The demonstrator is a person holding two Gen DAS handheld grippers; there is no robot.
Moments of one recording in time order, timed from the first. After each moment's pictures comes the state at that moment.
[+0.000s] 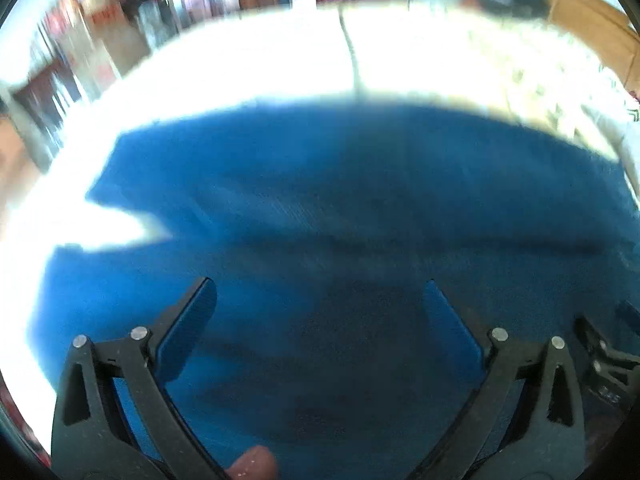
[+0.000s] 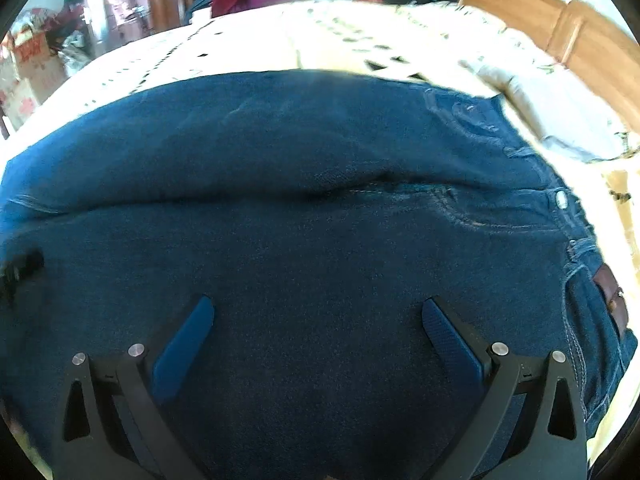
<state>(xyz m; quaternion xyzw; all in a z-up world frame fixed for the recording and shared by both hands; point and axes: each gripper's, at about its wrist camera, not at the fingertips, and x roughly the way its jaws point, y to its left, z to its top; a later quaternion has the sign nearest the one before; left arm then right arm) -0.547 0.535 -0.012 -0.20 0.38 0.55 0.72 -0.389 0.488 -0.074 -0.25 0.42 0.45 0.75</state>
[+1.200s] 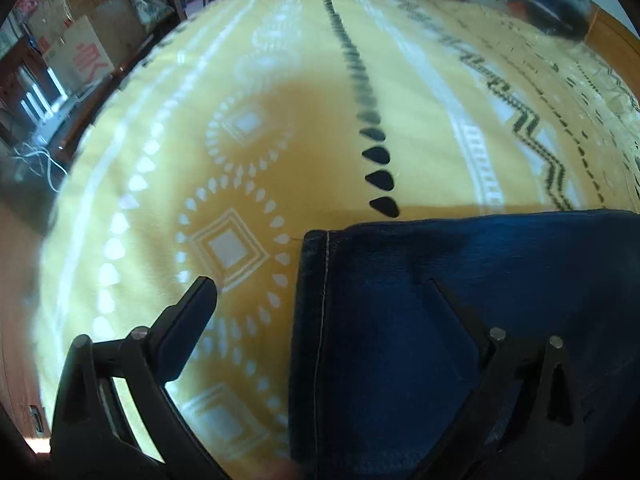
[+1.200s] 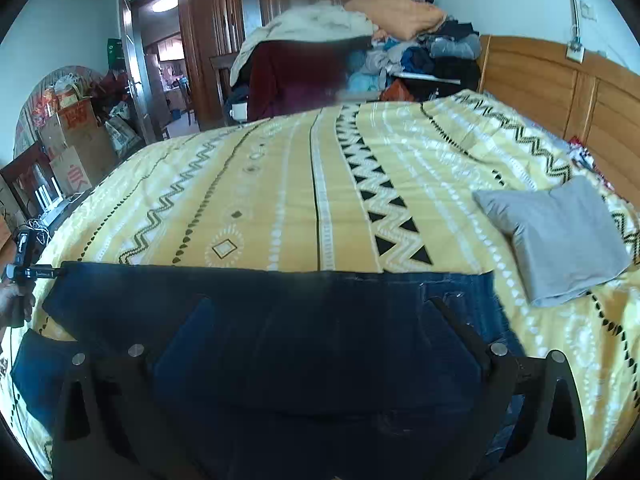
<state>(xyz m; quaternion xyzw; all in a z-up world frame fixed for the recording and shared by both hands) -0.763 0.824 -0.045 -0.26 0.44 0.48 0.71 -0.317 0.522 0.060 -0.16 0.31 0.54 0.77</state>
